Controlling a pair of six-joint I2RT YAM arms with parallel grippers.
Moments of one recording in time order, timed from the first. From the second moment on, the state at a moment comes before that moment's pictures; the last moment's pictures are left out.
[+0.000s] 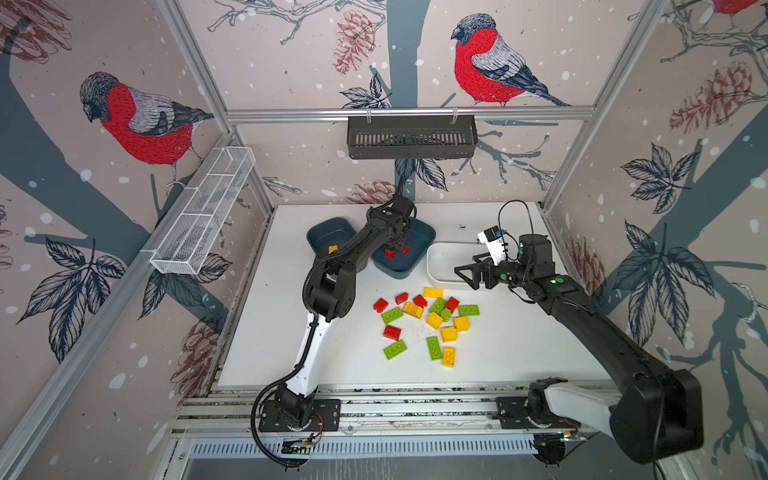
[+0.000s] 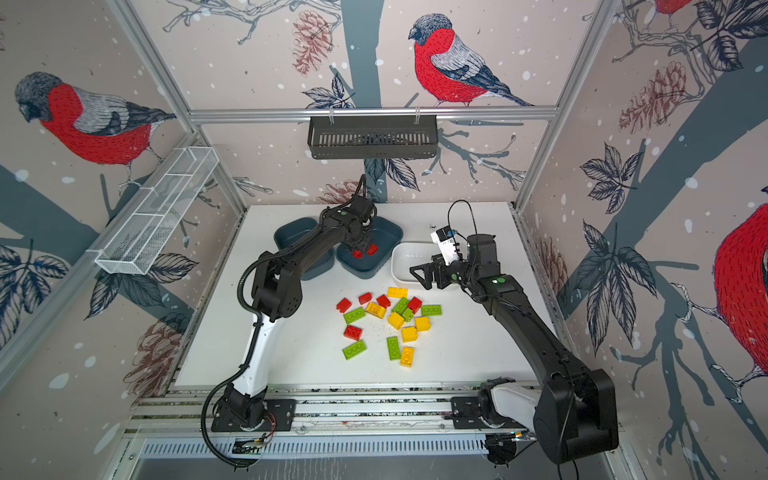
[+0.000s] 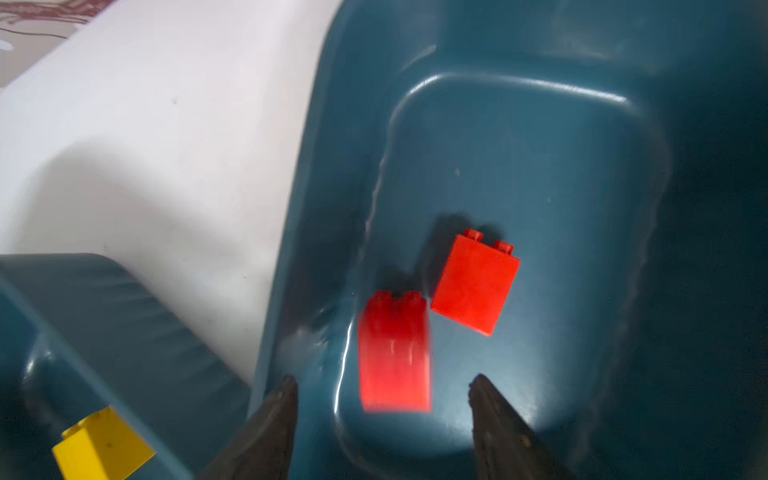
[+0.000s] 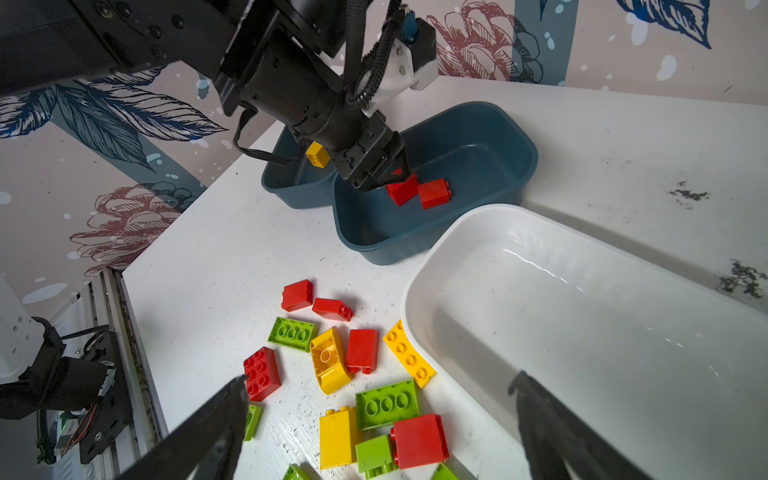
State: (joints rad) left arm -0.52 2.34 2.15 -0.93 -0.21 -0.04; right arm 0.22 1.18 0.85 -0.26 -0.66 -0.02
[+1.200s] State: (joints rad) left arm -0.62 1.85 1.20 -0.73 -0.03 -0.15; right arm 0.22 1.14 0.79 -0.28 -0.66 -0.02
